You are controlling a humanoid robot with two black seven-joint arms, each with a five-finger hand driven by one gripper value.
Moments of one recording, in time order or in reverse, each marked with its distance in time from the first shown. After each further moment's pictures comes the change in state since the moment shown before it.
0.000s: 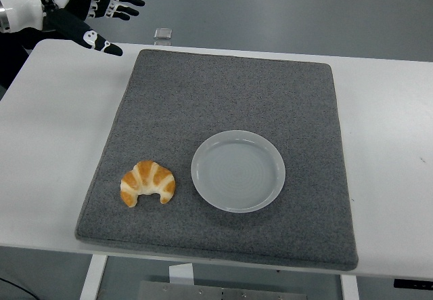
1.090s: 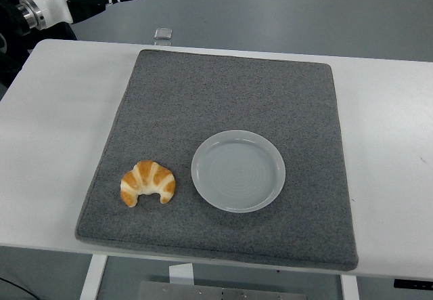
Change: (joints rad) left arm -0.051 -0.336 0.002 0.567 -0.456 -0.109 0.026; right arm 0.000 0.000 0.000 0.000 0.000 0.000 0.000
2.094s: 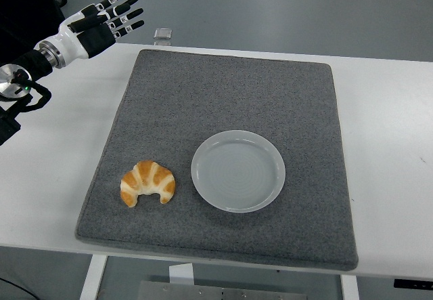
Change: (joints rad) left arm 0.118 -0.167 0.000 0.201 -0.496 0.000 0.114; right arm 0.000 0.000 0.000 0.000 0.000 0.000 0.000
